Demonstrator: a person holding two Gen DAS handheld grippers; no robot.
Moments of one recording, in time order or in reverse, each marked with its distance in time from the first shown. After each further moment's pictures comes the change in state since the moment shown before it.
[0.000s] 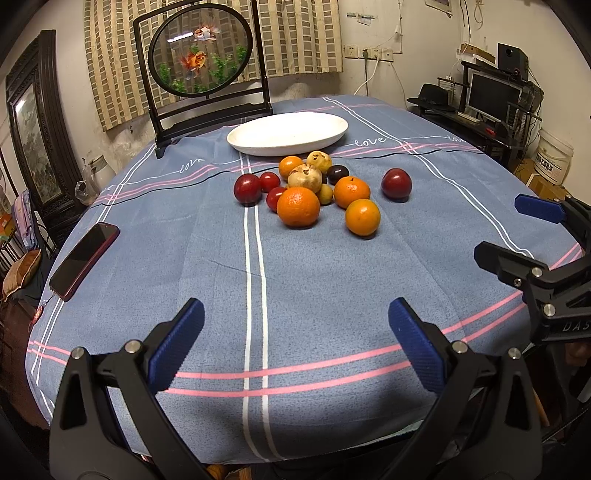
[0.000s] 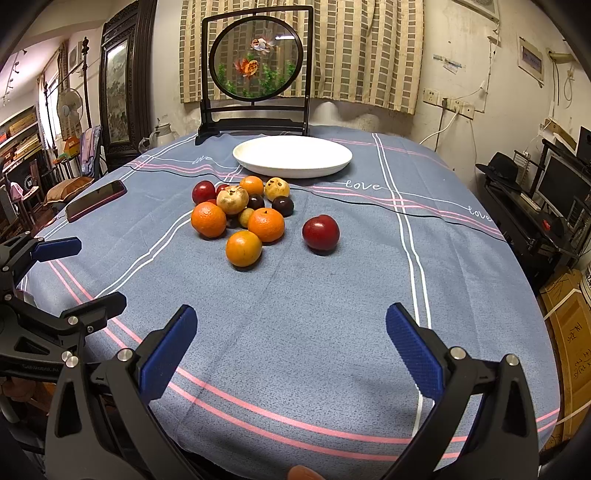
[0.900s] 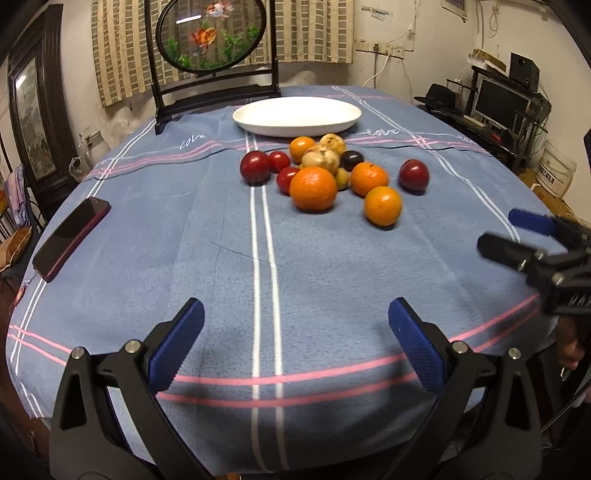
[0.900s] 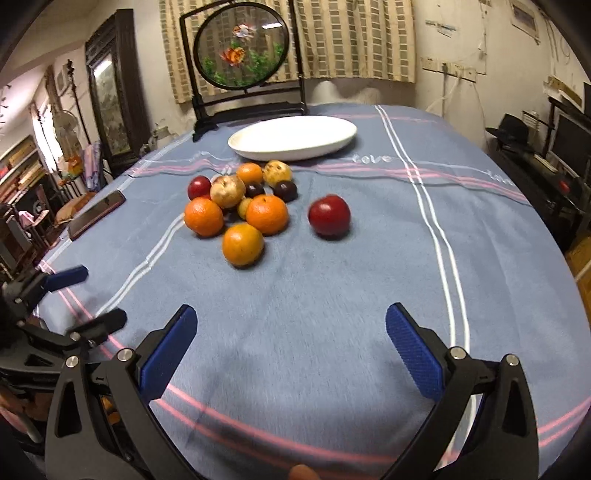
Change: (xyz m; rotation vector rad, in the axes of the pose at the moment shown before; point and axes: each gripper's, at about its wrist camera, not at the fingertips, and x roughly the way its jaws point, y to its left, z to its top) left arm 0.028 0.021 -0.002 -0.070 0.051 -0.033; right arm 0.036 -0.015 0.006 0.110 0.055 0.098
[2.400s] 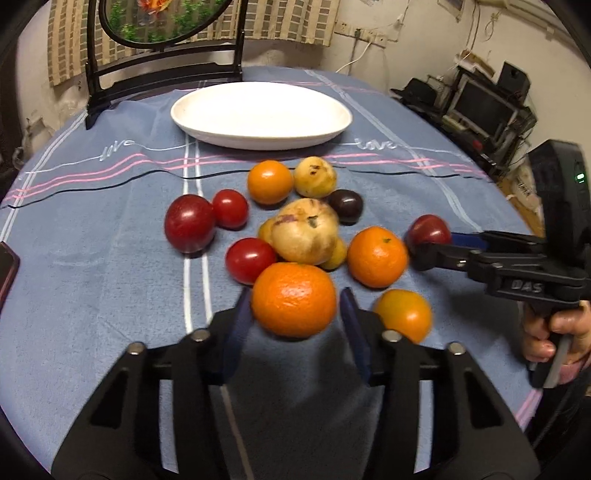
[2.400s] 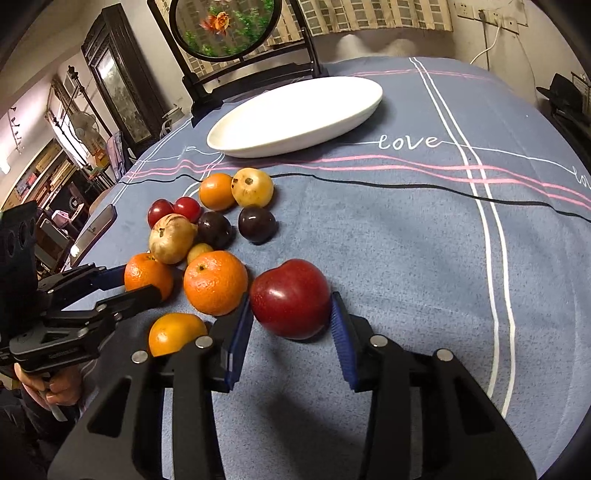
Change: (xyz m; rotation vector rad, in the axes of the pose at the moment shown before) left arm 0.106 -0.002 0.092 -0.017 0.094 -0.203; right arm 0.106 -0.062 0.076 0.056 0.193 0.203
